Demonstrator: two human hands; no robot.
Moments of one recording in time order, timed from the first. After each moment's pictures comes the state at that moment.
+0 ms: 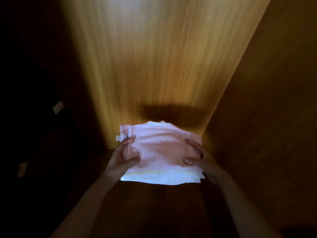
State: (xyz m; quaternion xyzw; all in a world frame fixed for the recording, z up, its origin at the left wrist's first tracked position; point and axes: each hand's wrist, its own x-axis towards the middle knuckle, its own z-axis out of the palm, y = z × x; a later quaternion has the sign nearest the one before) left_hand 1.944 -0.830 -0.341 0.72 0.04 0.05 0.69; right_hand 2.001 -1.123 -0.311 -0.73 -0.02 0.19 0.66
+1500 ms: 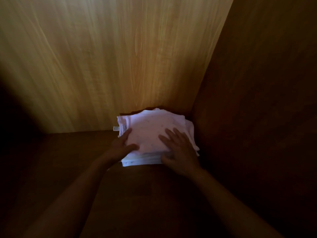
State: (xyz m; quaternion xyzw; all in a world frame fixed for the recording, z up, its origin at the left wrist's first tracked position) left_hand 2.122 -0.901 -0.649 0.85 0.04 -0.12 0.51; right_hand 2.103 -1.148 -0.644 -0.96 -0.21 -0.04 0.19
